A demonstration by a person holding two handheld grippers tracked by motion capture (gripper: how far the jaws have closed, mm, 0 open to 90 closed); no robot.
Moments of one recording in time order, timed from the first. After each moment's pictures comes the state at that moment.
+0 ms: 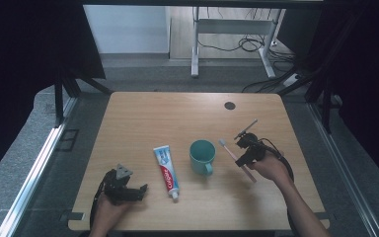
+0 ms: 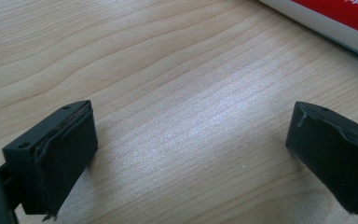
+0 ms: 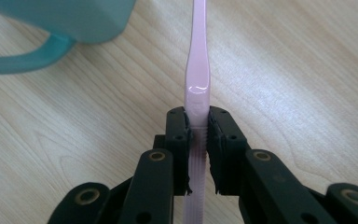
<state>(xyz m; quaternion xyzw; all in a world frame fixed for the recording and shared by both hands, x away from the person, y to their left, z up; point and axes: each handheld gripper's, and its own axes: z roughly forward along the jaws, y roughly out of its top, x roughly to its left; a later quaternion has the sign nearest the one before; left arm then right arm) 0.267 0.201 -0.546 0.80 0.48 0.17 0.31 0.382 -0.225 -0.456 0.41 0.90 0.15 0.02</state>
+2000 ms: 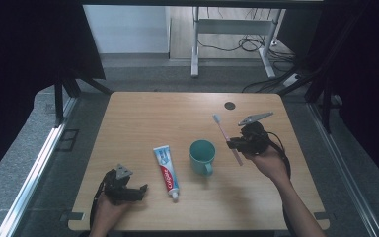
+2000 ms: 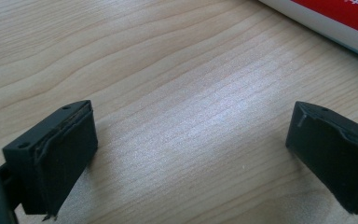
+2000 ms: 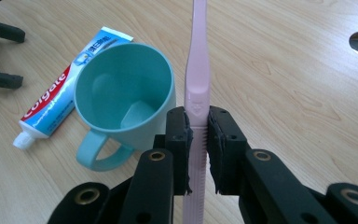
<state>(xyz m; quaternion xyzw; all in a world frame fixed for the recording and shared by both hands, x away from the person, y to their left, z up) 0.267 0.201 -0.546 0.80 0.48 0.17 0.31 0.363 -0.216 -0.397 0.37 0.86 0.34 0.11</state>
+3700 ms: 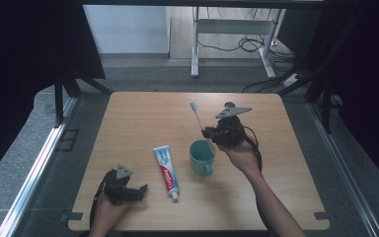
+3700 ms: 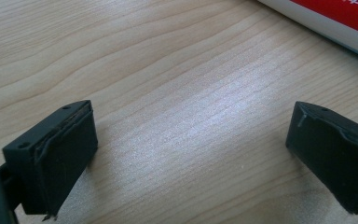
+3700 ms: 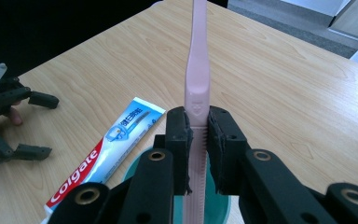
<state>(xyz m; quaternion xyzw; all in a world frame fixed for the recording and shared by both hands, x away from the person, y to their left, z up) 0.267 0.201 -0.546 0.80 0.48 0.17 0.32 0.374 -0.151 -0.390 0.34 0.83 0.43 0.13</state>
